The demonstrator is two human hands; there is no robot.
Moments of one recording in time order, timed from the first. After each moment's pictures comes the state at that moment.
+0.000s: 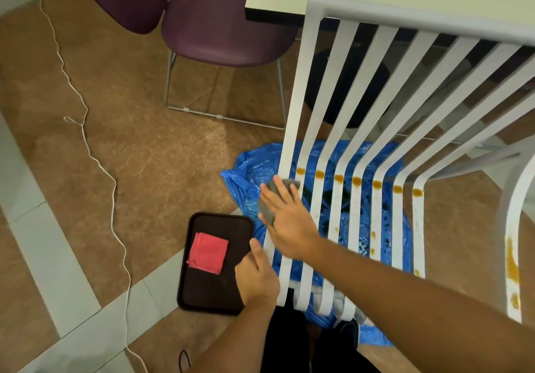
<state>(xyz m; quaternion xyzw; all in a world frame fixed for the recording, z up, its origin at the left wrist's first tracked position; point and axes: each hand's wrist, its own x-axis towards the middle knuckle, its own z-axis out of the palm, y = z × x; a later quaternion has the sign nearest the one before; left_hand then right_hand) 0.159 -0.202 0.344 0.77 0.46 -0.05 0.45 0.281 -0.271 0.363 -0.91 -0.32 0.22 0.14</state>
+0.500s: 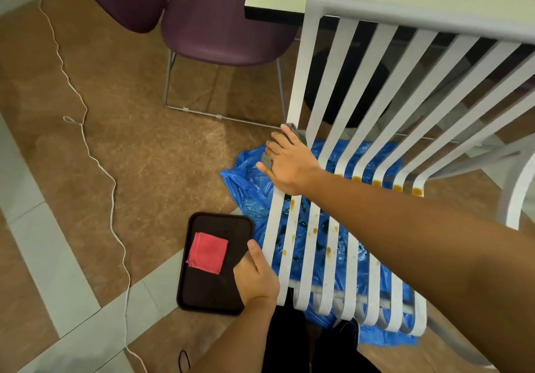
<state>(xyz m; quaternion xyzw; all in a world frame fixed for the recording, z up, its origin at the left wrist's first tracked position) 0.160 -0.206 0.356 0.75 0.48 0.00 0.46 0.396 -0.257 0.376 -0.91 -0.39 0.13 -0.08</state>
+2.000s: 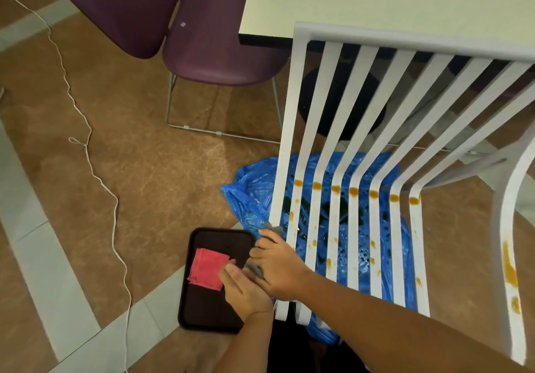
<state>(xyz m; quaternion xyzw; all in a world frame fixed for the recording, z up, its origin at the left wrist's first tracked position) 0.158 -0.207 0.351 0.62 0.61 0.13 0.48 0.227 -0.271 0.341 -0.86 -0.46 0.10 0.19</state>
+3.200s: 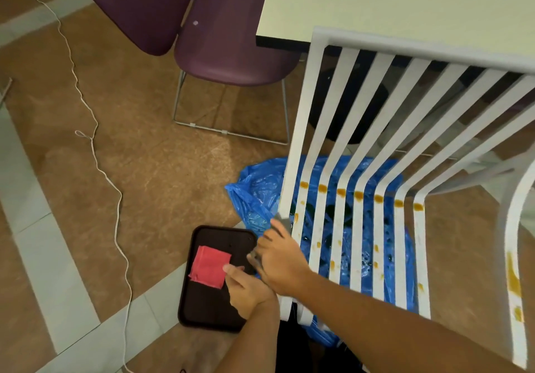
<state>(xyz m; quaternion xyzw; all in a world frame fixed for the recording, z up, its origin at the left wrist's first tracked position) 0.163 -0.200 0.346 0.55 0.71 0.07 0.44 0.236 -0.251 0.356 -0.90 -0.39 0.14 0.12</state>
